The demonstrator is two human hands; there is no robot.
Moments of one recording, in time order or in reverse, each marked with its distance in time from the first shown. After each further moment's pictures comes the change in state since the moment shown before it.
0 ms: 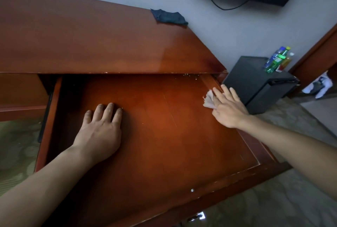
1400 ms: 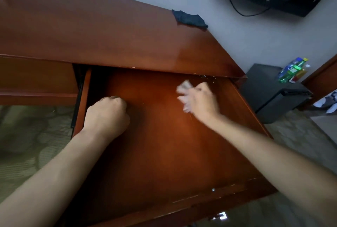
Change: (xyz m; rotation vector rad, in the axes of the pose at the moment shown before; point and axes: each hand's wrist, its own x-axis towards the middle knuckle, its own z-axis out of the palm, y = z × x) left_hand -0.005 -0.032 -0.023 -0.342 0.247 -0.174; right_hand 0.003 -0.153 -0.111 0.922 0.343 0.135
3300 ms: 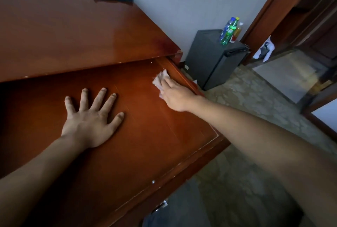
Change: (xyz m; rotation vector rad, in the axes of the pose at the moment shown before) left_hand 0.061 0.092 0.083 0.292 -0.295 0.361; right_hand 0.002 0.129 -0.053 -0.391 -0.486 0.043
